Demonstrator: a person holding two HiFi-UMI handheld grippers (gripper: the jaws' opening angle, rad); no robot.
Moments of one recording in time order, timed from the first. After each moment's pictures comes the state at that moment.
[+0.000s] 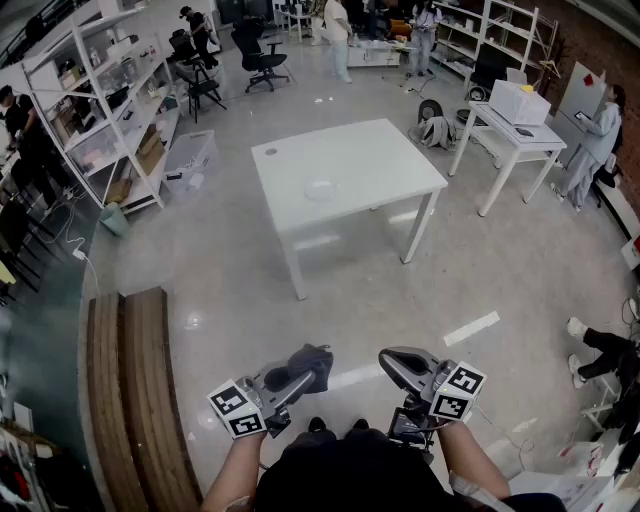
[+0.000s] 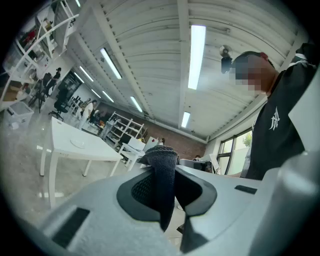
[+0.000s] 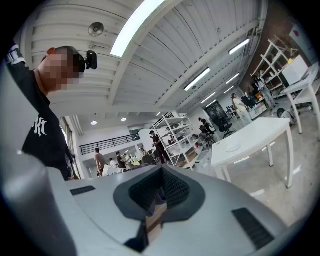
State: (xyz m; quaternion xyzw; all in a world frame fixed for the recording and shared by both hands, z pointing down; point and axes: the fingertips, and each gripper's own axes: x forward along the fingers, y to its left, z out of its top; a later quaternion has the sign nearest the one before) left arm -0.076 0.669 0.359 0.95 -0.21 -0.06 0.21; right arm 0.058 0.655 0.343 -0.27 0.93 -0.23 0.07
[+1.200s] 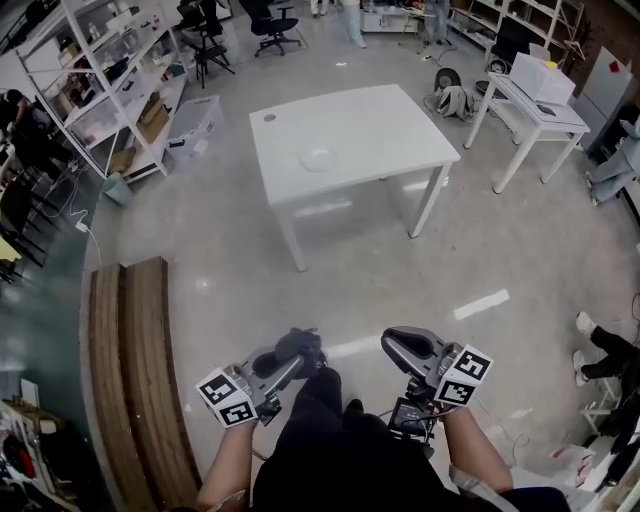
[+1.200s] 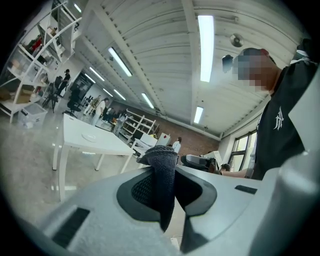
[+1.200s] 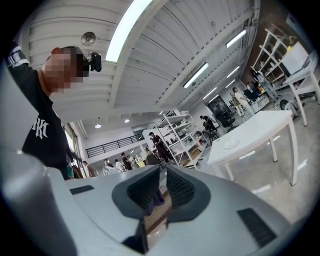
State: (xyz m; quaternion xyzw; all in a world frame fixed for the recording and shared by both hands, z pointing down) left arm -0.039 0.629 0.404 0.93 -0.27 -0.03 0.24; right arm 0.118 0.604 0.379 -0.23 0.94 -0.25 0.08
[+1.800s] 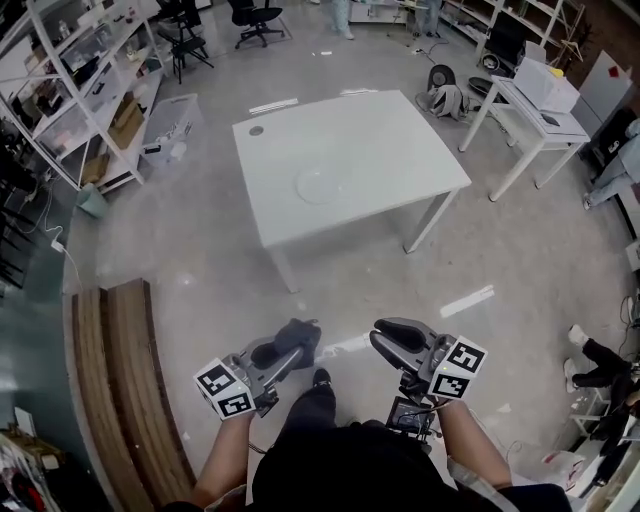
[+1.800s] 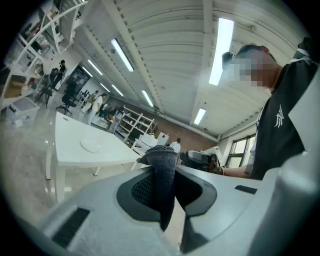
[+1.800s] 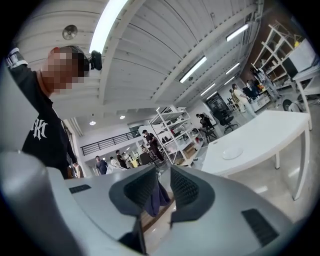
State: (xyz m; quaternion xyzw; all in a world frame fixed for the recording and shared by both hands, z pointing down) left arm -0.093 0.390 0.424 0.94 -0.24 -0.03 0.25; right arm 0.043 0.375 0.387 -0.24 0.93 -0.26 0.05
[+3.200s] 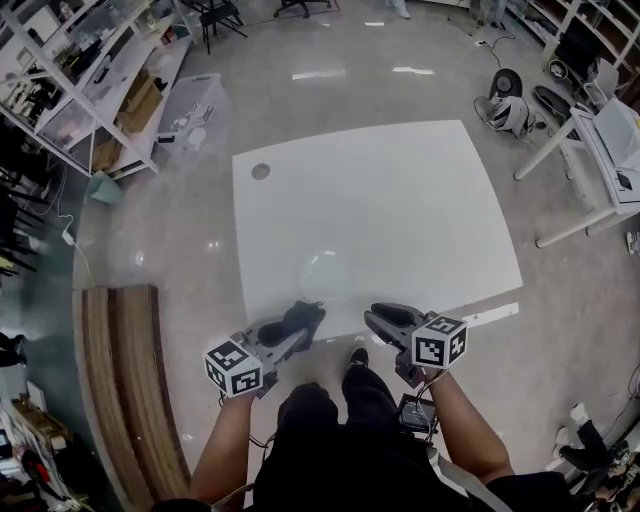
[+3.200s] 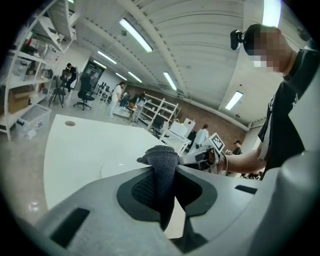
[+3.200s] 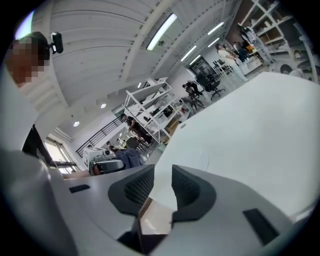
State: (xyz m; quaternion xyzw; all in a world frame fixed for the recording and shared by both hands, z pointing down) left arm -0.049 -0.064 0.506 0.89 -0.32 0.10 0.29; right arm 0.072 -0.104 0.543 -0.21 0.88 -0.41 -0.09
